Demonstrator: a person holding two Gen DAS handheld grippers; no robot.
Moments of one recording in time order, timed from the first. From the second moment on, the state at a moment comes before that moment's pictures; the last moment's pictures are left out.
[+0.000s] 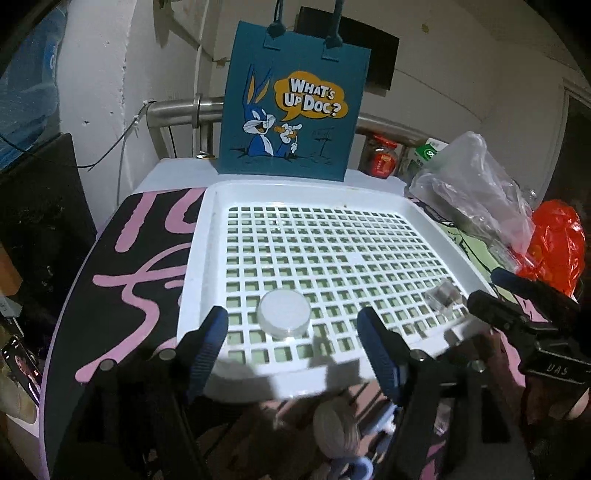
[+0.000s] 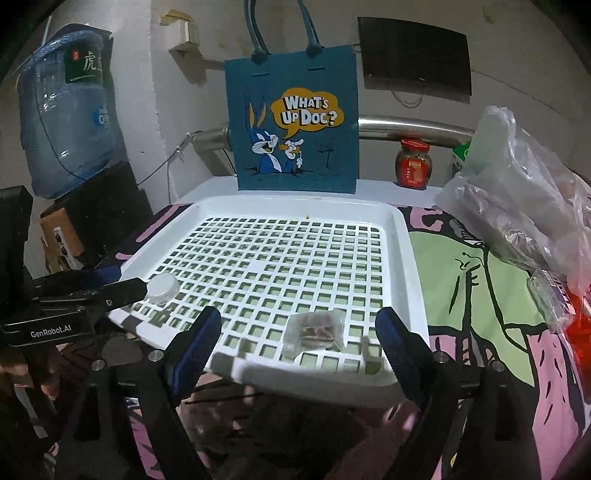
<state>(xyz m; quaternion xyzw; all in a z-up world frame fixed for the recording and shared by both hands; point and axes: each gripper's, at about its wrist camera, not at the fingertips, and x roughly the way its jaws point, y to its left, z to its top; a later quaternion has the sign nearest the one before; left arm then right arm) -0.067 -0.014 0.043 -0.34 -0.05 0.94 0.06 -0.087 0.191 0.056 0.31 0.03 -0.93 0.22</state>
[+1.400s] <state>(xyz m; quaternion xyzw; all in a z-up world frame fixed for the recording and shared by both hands) -0.022 -0.006 0.040 -0.32 -0.02 0.94 0.07 -0.042 0.192 0.054 0.28 0.04 -0.93 0.25</state>
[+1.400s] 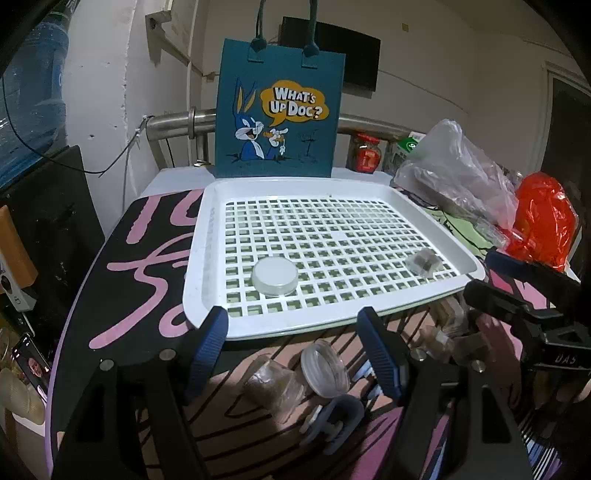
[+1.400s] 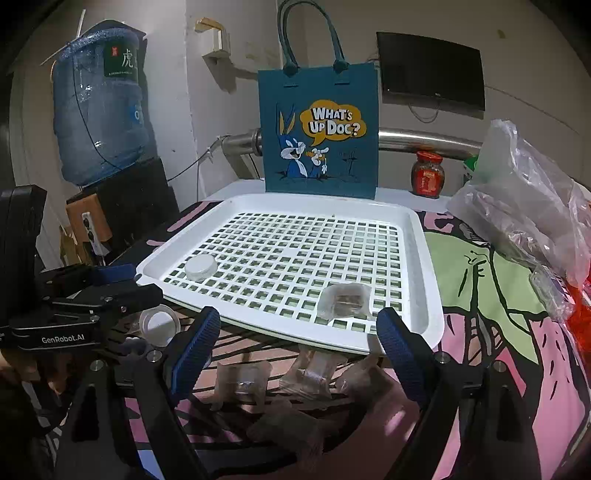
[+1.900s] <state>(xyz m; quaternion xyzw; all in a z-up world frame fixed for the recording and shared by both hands) -0.008 -0.002 0.039 -0.32 -0.02 0.94 0.08 -0.030 0.196 0.054 0.28 0.04 -0.93 0.25</state>
